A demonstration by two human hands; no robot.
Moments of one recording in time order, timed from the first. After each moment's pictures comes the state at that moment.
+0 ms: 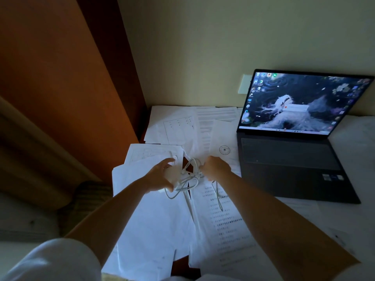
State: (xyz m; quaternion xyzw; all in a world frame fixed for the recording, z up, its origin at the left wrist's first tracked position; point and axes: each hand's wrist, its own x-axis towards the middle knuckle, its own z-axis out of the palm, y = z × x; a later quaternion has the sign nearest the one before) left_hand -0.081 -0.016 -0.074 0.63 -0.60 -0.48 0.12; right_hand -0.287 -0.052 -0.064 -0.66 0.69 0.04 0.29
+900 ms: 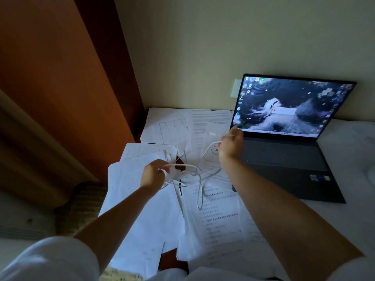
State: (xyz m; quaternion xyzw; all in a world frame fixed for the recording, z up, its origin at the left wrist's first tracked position) left_hand -0.120 0.016 -0.061 0.68 -0.56 -0.30 0.36; right_hand -0.325 -0.076 -0.024 -0.33 0.68 -0.57 0.33
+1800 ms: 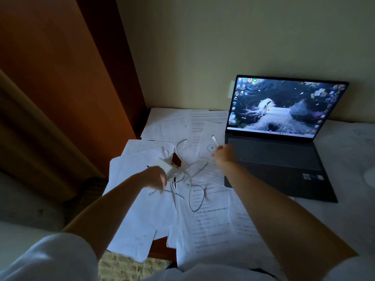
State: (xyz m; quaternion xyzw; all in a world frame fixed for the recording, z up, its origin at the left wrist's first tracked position) left_hand -0.130 0.025 -0.028 0.64 -0.67 -0.35 -0.13; right_hand -0.358 -0.064 -0.063 -0.47 0.74 -0.27 0.39
